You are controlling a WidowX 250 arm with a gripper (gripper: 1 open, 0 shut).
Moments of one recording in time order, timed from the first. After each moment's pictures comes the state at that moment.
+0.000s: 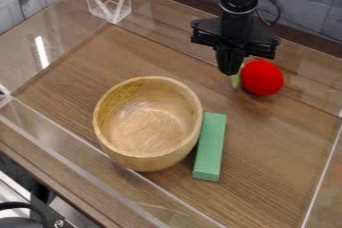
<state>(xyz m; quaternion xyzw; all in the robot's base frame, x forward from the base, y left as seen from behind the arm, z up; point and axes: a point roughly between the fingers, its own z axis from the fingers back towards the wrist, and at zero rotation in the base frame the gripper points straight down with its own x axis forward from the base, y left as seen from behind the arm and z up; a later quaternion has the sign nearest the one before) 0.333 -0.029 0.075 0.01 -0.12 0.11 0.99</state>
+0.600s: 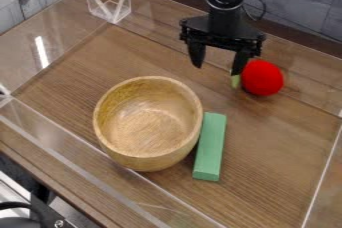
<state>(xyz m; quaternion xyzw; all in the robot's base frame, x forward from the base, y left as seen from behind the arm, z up) 0.337 -0.008 0.067 0.02 -0.10 0.14 0.99</state>
